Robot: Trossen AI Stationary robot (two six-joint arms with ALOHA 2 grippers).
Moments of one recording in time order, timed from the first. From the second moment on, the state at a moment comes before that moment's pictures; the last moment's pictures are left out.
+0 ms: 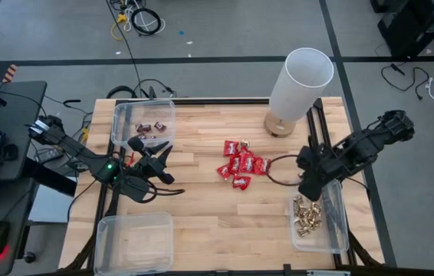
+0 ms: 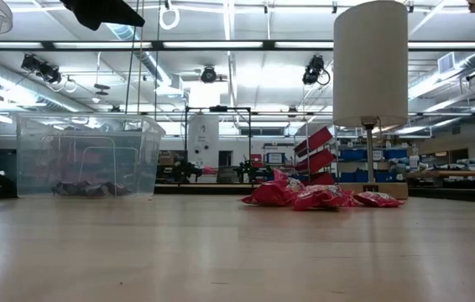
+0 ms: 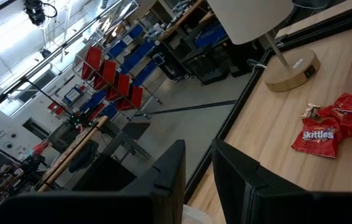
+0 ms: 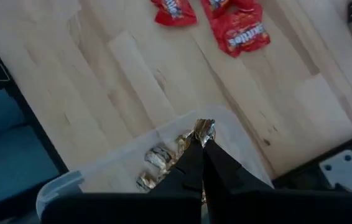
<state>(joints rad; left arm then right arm) -0.54 1.07 0.79 -0.30 -1.40 0.07 0.52 1.20 1.44 -1.57 0.13 1.09</state>
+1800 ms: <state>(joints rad) -0.54 1.07 0.79 -0.32 -1.36 0.05 0.69 1.19 0.79 -1.12 -0.01 1.39</state>
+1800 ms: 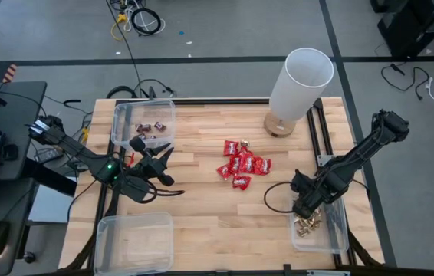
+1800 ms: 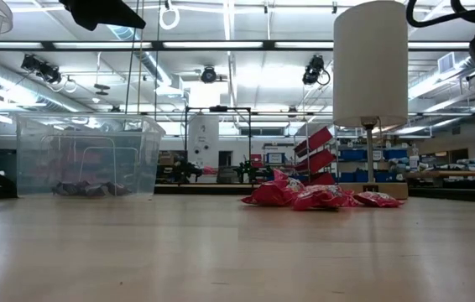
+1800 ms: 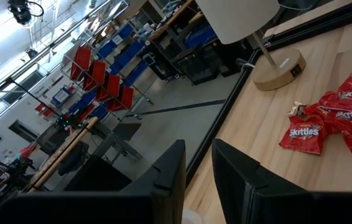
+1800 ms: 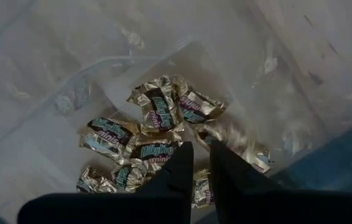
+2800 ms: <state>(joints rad) -0.54 1.07 0.79 -0.33 -1.25 0.05 0.69 1.19 1.14 -1.37 0.29 1.39</state>
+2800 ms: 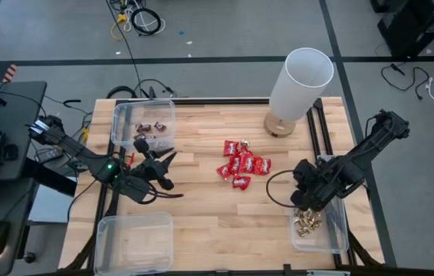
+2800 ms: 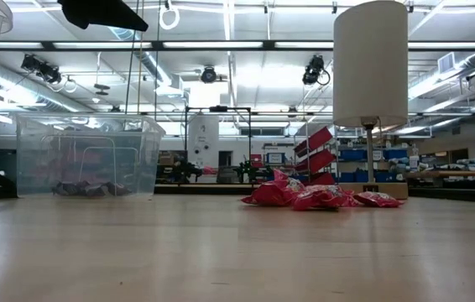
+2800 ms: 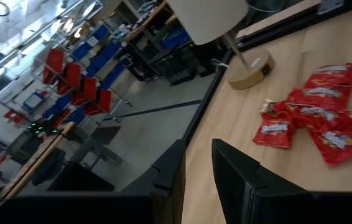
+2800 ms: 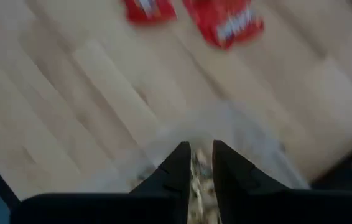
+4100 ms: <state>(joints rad) -0.54 1.07 0.79 -0.34 -1.22 0.02 0.10 1.36 1.22 -0.81 0.36 0.42</state>
